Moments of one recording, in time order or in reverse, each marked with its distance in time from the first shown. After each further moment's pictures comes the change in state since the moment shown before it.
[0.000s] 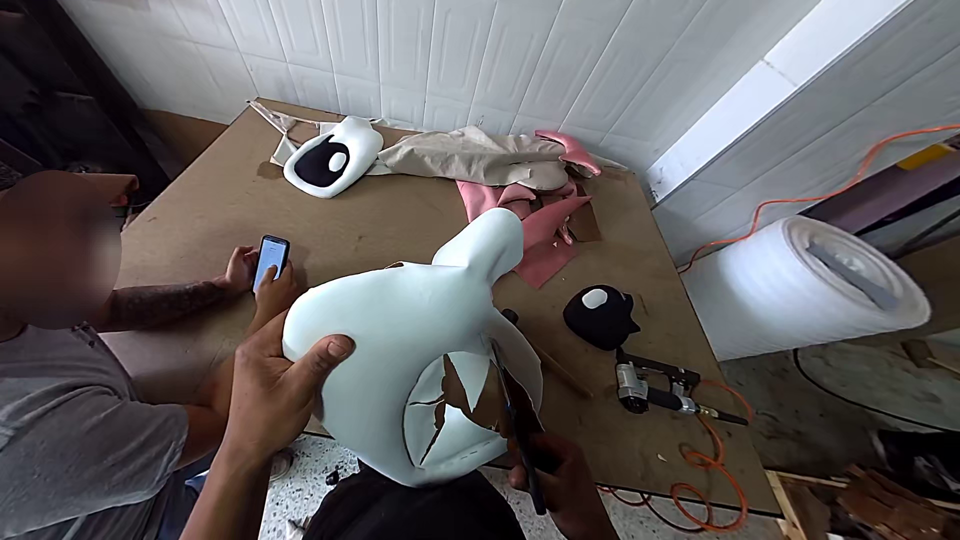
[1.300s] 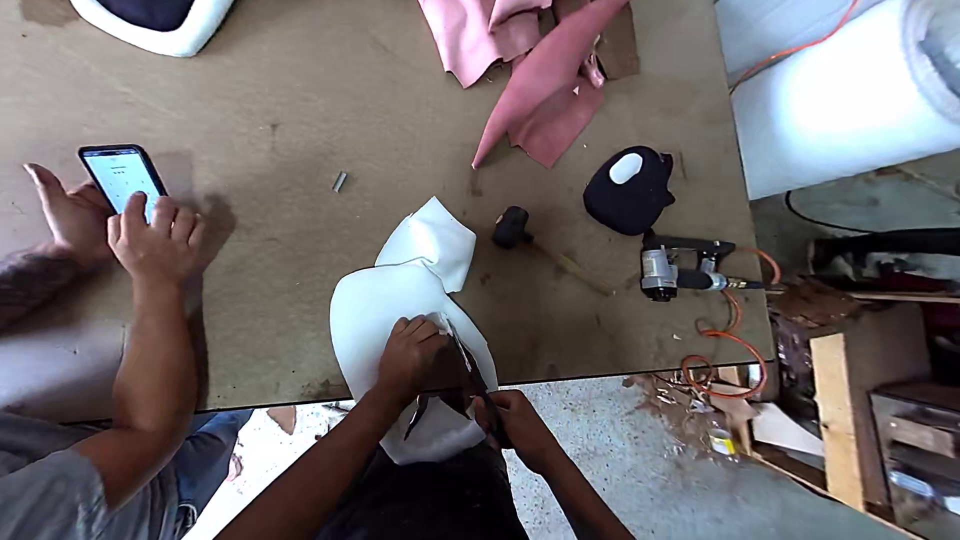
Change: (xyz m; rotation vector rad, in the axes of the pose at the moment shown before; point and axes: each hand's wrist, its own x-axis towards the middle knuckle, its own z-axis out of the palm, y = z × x) left_hand -0.115 -0.283 0.175 0.528 -0.716 0.279; right_hand 0.003 0.154 0.043 0.259 -0.076 0.894
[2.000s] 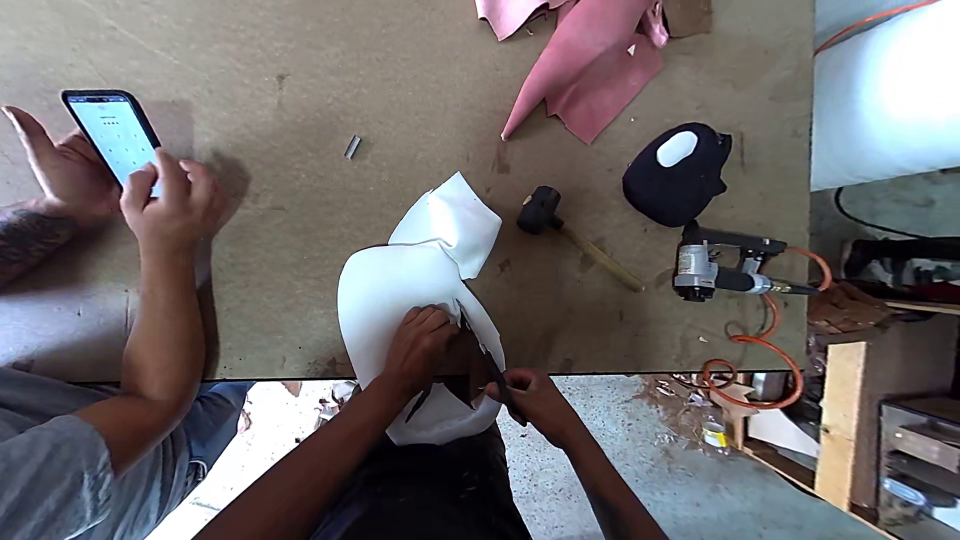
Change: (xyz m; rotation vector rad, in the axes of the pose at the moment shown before) left_hand -0.007 -0.003 0.003 -0.047 -0.013 -0.007; right_hand 0.020 -0.018 -0.029 -0.284 0.033 -0.040
